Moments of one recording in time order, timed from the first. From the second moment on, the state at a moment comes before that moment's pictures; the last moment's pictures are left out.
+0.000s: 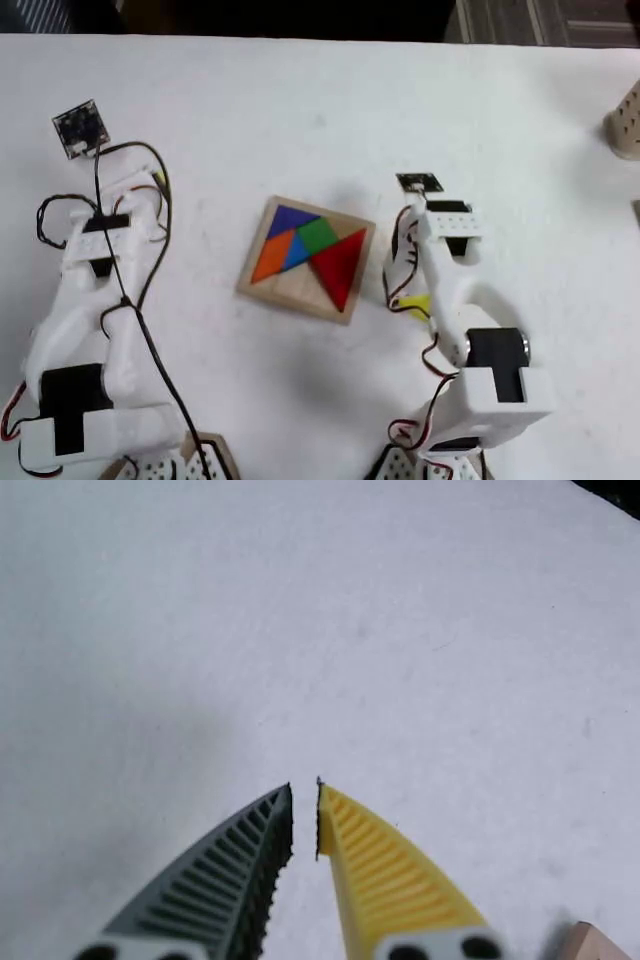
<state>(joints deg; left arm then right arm) -14.9 -6.3 41.9 18.8 18.2 -3.6 6.4 30.4 67.8 7.9</state>
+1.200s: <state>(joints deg) -14.9 -6.3 41.9 18.8 18.2 -13.8 -1.9 22.2 82.3 6.7</state>
